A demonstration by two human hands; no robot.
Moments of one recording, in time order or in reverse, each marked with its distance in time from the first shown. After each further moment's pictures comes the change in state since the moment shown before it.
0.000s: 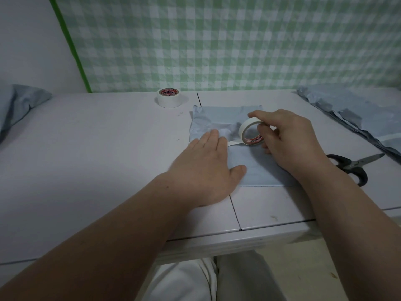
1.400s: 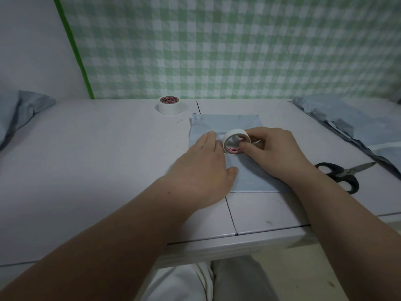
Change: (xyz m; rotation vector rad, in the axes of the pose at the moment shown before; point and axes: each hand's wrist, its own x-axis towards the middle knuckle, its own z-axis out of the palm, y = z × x) left_hand -0.004 0.004 -0.010 -0.051 0.056 -0.056; right_hand 0.000 -0.017 0.000 -0.009 -0.159 0.070
